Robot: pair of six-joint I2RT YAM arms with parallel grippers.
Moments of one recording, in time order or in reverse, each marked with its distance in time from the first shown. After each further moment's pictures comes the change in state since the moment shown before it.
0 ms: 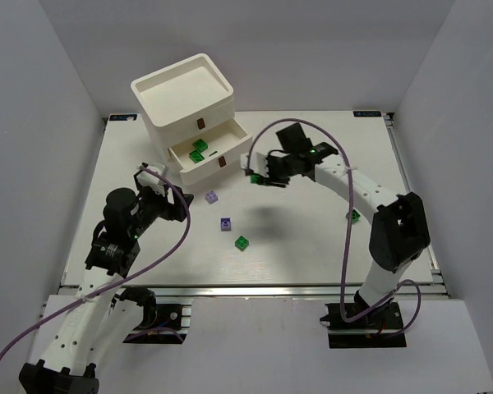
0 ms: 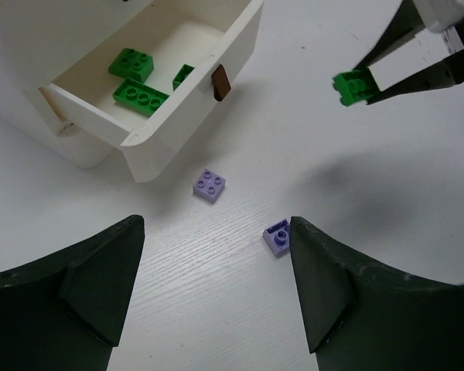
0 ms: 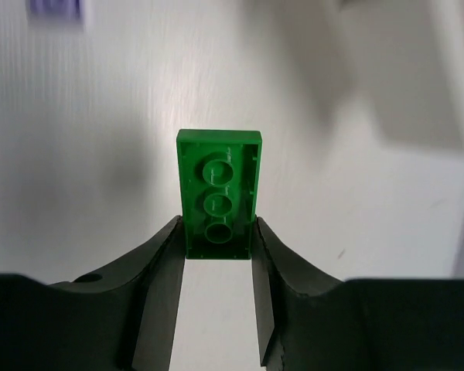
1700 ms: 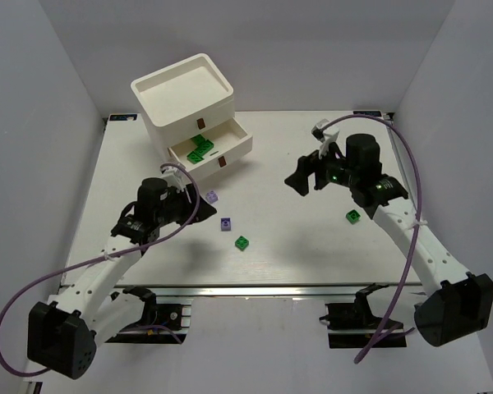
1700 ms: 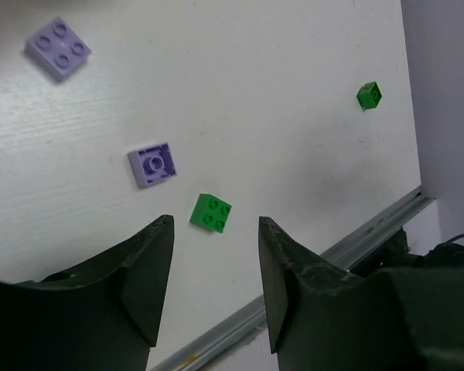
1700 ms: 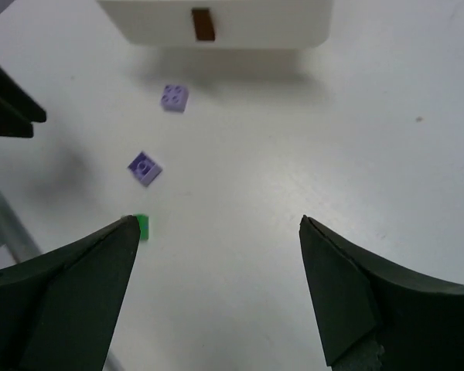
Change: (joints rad) left arm -0.064 0.286 -0.024 0.006 0.143 -0.530; right arm -0.153 -0.536 -0.323 0.346 0.014 1.086
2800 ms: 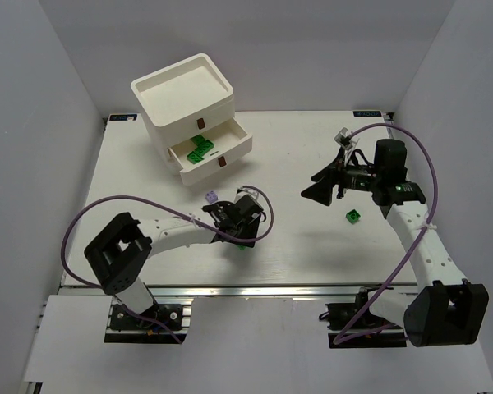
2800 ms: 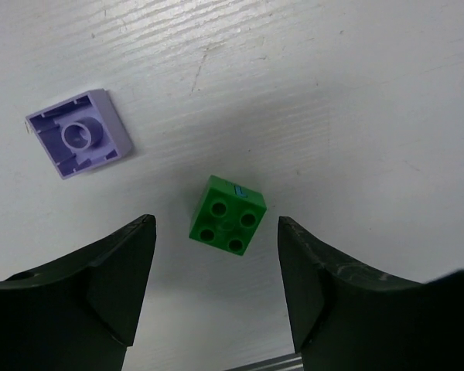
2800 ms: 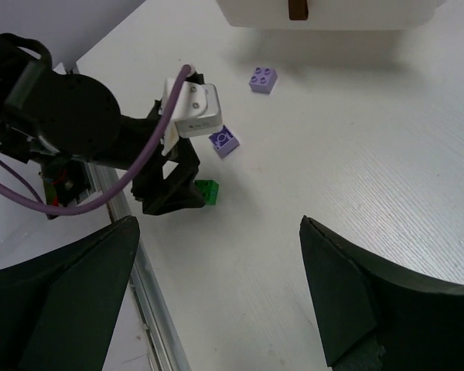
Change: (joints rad) left arm -0.618 0.646 0.309 -0.215 -0.642 -0.038; right arm -0.286 -0.054 -0.134 -0.035 -0.608 -0.031
